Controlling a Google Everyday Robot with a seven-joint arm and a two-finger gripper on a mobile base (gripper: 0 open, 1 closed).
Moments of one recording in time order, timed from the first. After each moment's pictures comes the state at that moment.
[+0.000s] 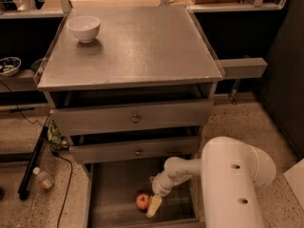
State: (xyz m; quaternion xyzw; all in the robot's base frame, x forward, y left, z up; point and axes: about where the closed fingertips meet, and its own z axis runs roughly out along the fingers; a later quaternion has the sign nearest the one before) arm 0.521 0.008 0.209 -0.63 0.72 0.25 0.13
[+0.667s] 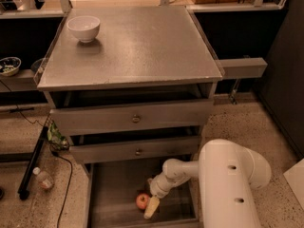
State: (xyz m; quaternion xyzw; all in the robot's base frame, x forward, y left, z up) arm 0.518 0.018 0.196 -0.62 0.72 0.26 0.13
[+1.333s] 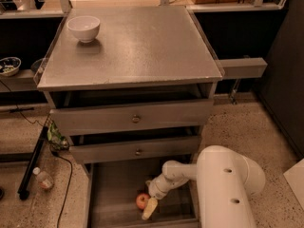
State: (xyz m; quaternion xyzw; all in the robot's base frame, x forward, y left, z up) arm 0.519 0.030 0.173 -0.61 0.72 0.29 0.13
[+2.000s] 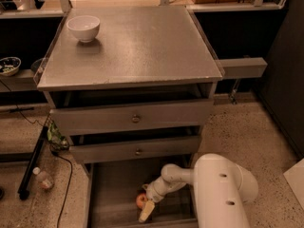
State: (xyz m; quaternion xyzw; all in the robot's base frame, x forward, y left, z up) arm 0.513 0.049 0.146 -0.60 0.71 0.33 0.14
